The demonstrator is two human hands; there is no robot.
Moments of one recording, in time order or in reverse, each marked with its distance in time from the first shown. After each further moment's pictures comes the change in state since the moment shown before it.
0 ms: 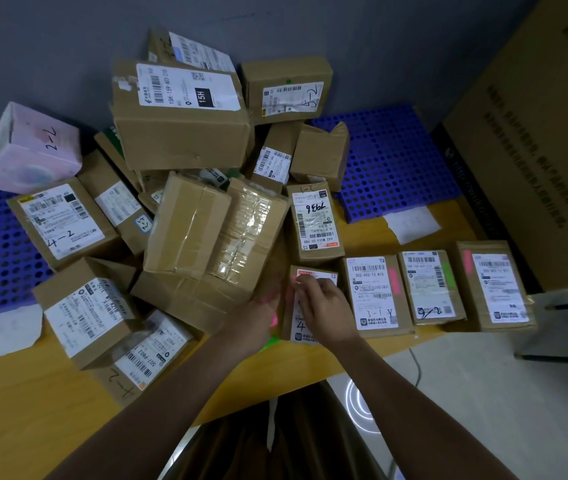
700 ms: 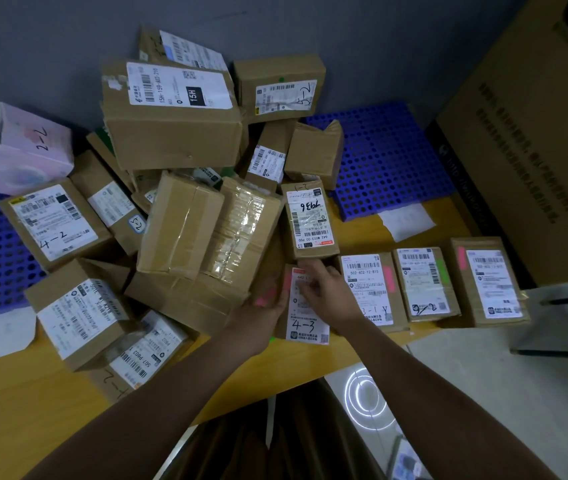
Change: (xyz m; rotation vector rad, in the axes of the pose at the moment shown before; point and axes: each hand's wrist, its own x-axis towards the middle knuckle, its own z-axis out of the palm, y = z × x) left_hand 0.003 0.011 0.004 0.247 -0.106 0.008; right_hand 0.020 0.016 -0.019 0.190 -0.216 0.238
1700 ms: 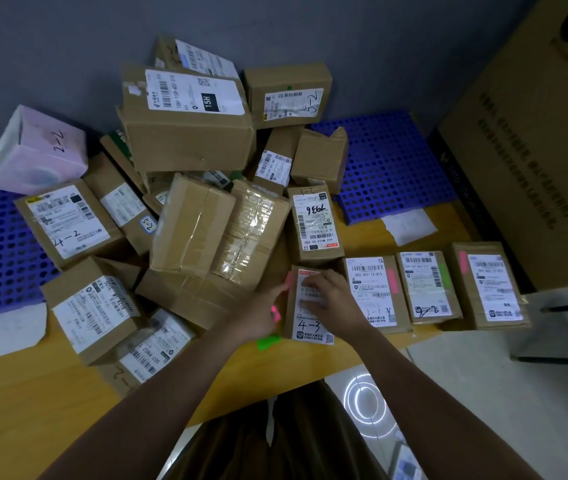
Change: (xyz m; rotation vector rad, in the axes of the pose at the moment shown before) left_hand -0.002 -0.017 -0.010 -0.638 0.014 -0.006; right_hand -0.012 -0.006 0.000 -0.098 -0.123 0.026
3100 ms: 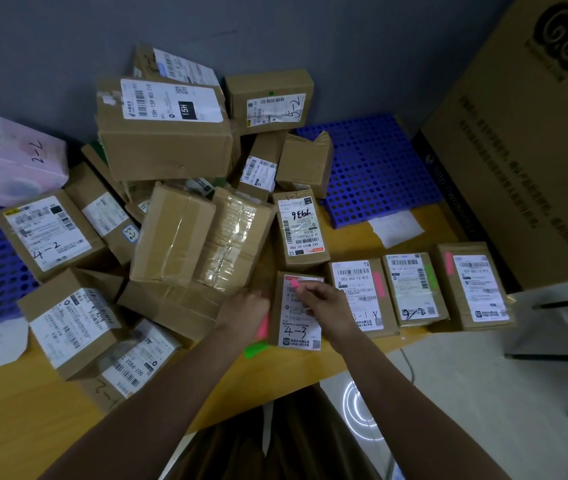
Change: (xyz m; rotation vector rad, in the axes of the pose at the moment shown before) left_hand 0.013 0.015 0.006 0.769 0.183 0.054; right_hand -0.009 -0.024 -0.015 0.957 0.130 0.477
